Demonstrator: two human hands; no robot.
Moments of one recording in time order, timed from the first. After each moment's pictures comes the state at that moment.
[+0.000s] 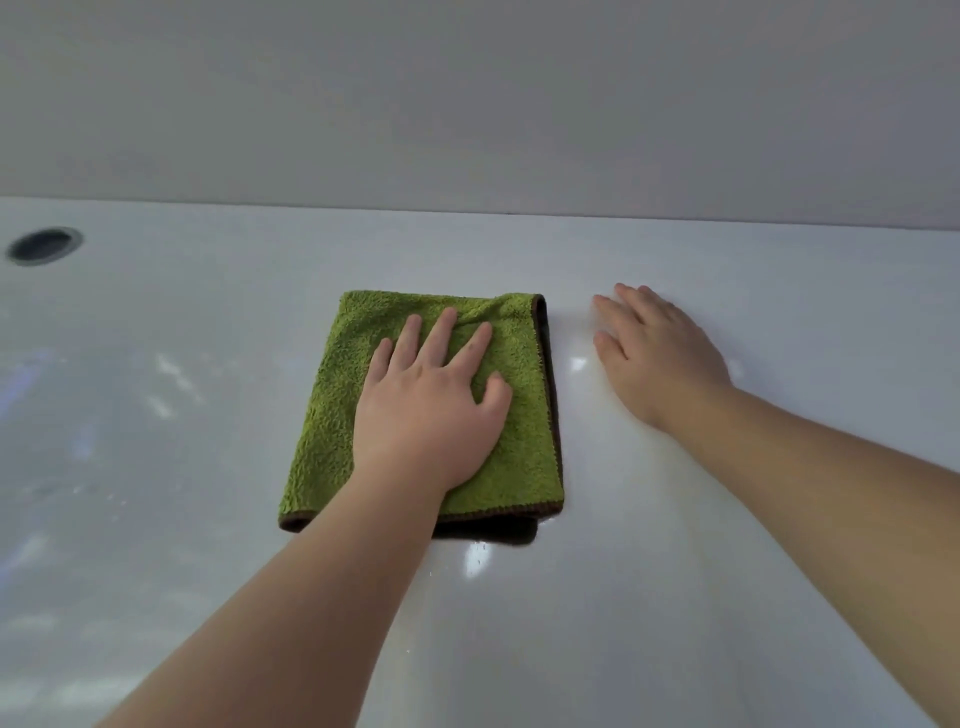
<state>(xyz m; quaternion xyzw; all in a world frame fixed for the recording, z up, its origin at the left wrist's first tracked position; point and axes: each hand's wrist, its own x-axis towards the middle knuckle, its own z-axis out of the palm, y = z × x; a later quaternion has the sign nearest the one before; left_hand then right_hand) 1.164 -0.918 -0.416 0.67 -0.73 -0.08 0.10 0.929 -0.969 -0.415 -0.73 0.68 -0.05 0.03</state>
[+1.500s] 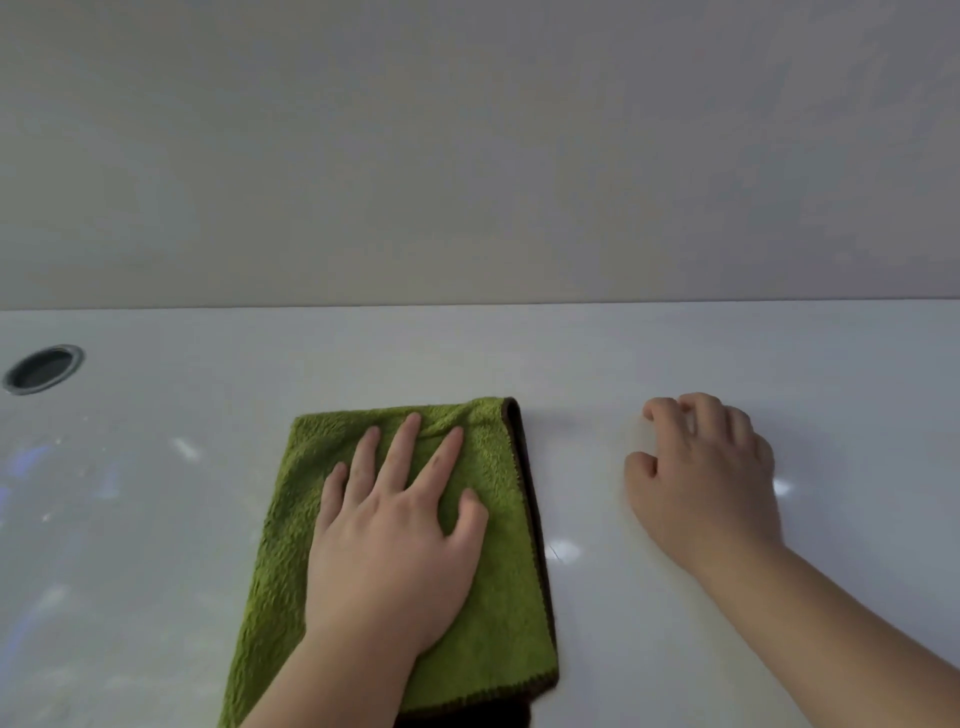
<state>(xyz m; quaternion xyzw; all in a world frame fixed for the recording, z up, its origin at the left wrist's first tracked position) 1.203 -0.945 -0.410 0.72 -0.68 -0.10 0.11 0.968 -0.981 -0.405 -0.63 0.77 -0.09 -0.01</state>
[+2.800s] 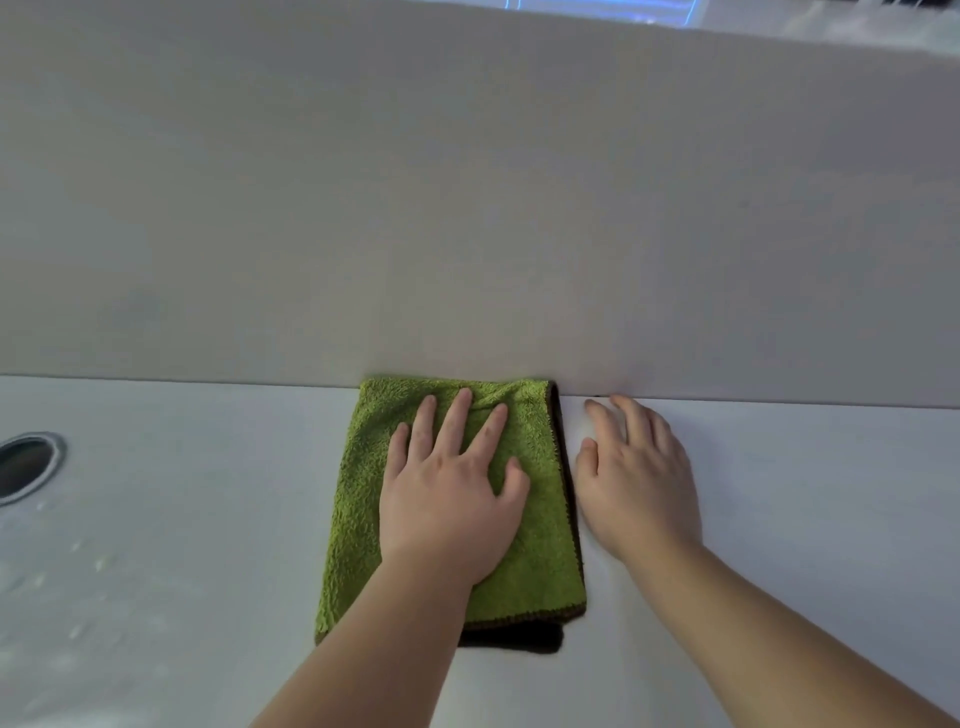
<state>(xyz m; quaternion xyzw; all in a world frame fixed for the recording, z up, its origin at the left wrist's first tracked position) 1.228 -1.103 -0.414 0.68 -0.71 -0.10 0.13 1.051 -1.116 -0.414 -0.66 0.75 -0.08 -0.01</state>
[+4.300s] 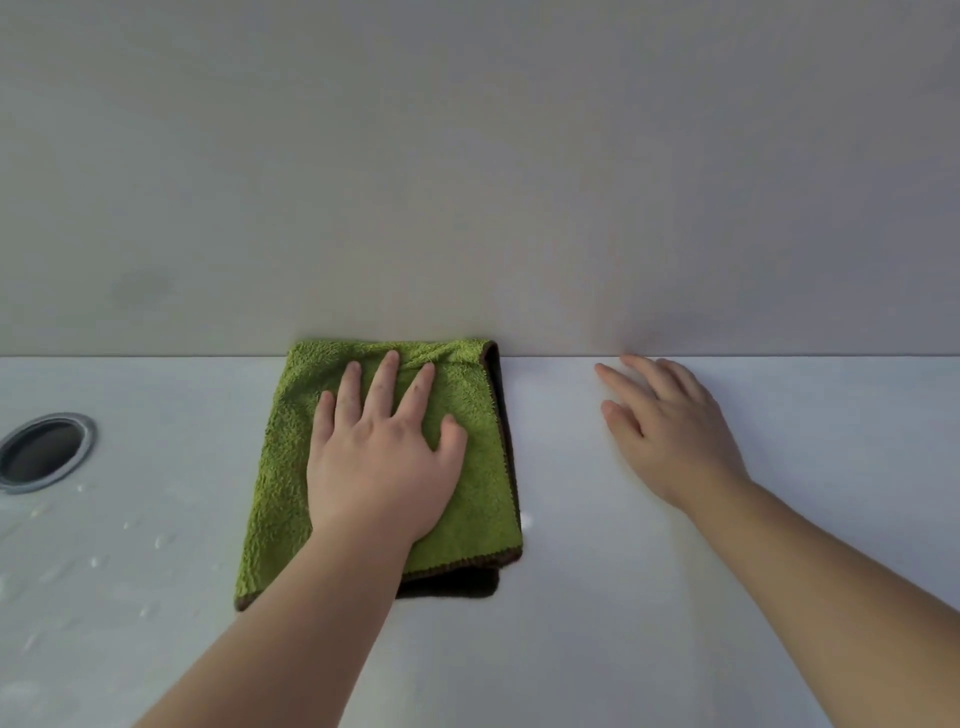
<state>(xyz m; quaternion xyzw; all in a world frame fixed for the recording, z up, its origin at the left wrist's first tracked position) 1.327 -1.103 -0.417 0.71 -0.69 -0.08 0.10 1.048 -1.115 -0.416 -0.70 0.71 -0.03 -0.01</state>
